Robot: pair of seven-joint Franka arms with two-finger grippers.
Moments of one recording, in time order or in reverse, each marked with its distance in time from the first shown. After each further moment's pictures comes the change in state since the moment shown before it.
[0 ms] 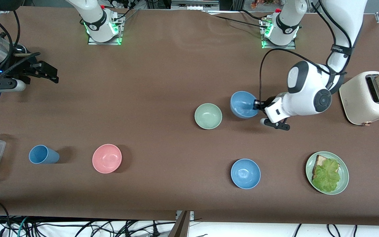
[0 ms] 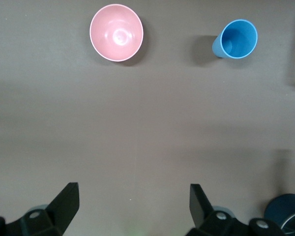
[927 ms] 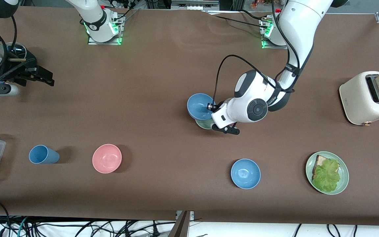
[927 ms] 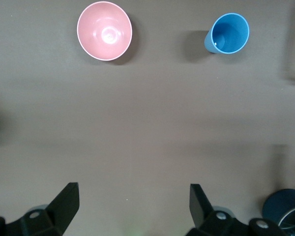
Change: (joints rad) left arm -0.240 0.284 0.007 0.340 0.022 -0.070 -0.161; right arm -0.002 0.021 -0.031 0.001 -0.001 -0.002 -0.001
